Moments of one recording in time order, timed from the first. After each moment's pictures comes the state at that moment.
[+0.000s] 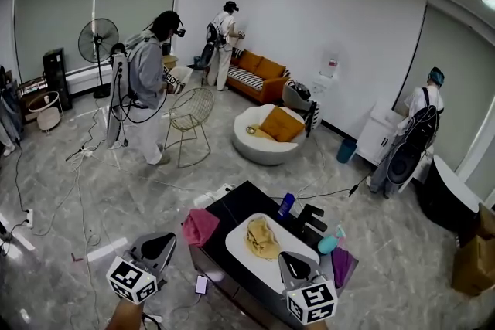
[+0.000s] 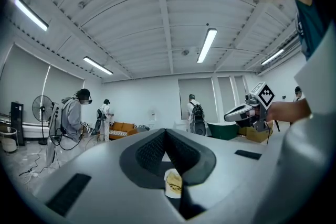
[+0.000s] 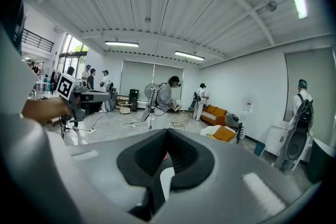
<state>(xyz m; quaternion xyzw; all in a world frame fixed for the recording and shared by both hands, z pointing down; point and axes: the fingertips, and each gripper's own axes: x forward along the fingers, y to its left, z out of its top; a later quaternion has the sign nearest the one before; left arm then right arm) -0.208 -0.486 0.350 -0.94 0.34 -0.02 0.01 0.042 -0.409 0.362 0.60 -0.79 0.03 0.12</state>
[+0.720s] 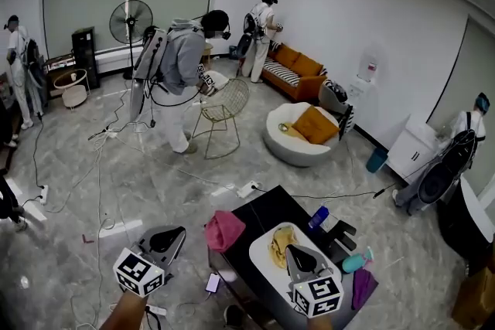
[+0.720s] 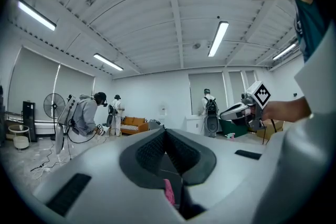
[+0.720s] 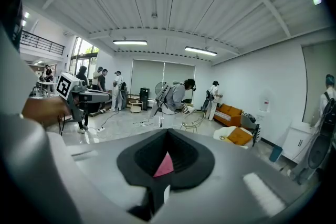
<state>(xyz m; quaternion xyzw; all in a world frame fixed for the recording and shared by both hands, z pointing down) -0.271 -0.579 0.369 -0.92 0.39 -0.04 -0.01 -0.017 -0.541 0.378 0.54 -0.83 0.04 0.13</state>
